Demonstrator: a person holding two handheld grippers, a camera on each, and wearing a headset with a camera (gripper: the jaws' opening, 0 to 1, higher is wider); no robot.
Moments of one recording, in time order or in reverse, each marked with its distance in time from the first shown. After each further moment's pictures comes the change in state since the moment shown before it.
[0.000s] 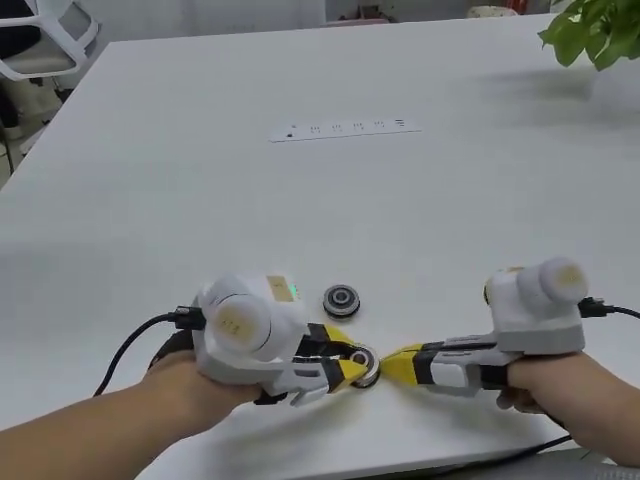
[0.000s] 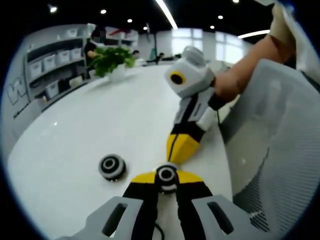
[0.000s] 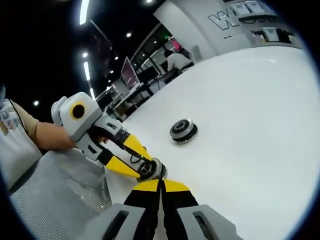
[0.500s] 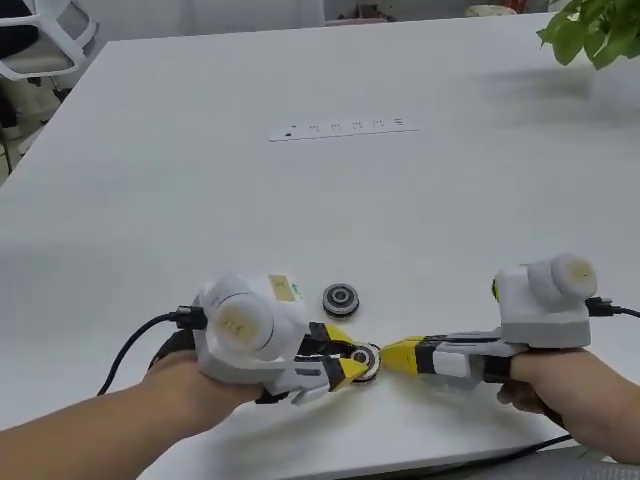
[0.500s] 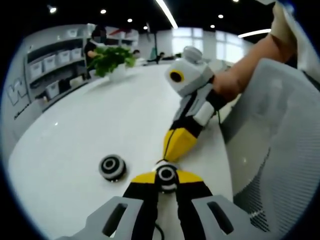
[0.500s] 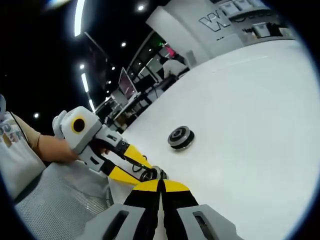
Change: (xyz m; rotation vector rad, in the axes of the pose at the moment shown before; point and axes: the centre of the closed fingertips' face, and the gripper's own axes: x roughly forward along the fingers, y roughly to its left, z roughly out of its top) left arm 0.001 0.000 0.000 0.003 0.007 0.009; right arm -0.001 0.007 0.009 0.067 -0.061 0.015
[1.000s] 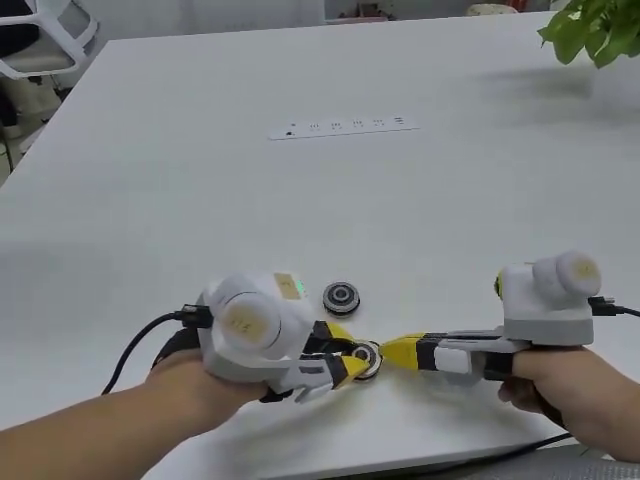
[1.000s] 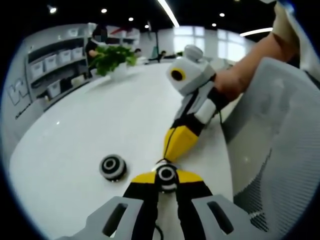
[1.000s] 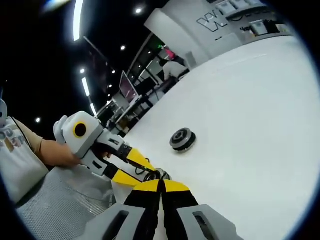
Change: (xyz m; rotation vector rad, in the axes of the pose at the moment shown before) left arm 0.001 0.001 0.000 -0.002 0.013 0.019; right arm 0.001 0.004 0.006 0.023 -0.021 0.020
